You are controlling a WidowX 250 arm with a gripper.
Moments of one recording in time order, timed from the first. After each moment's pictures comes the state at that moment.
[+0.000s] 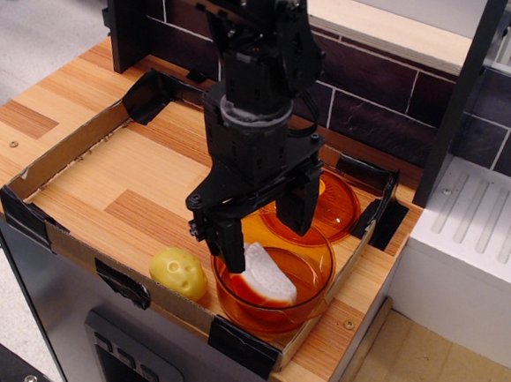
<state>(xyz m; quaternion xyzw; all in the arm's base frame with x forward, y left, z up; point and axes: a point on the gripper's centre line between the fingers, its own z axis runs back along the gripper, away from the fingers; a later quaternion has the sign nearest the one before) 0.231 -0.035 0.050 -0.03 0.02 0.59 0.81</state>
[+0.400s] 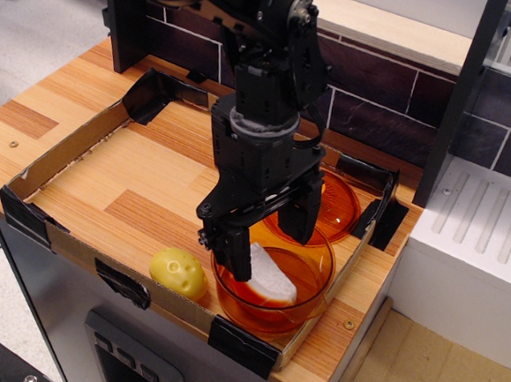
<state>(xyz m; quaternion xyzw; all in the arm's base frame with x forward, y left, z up) 0.233 -0.041 0.038 -0.02 0.03 0.60 0.80</state>
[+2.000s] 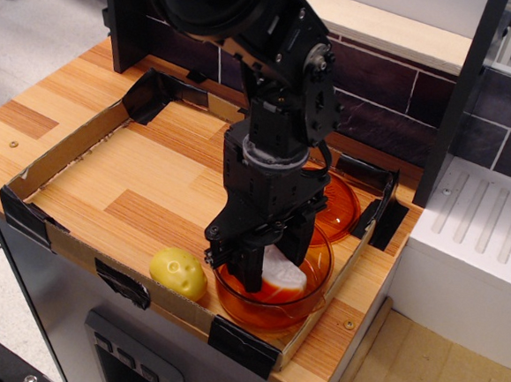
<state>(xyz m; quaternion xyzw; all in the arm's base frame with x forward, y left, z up) 0.234 -0.042 0.017 0.00 0.02 0.58 0.81</state>
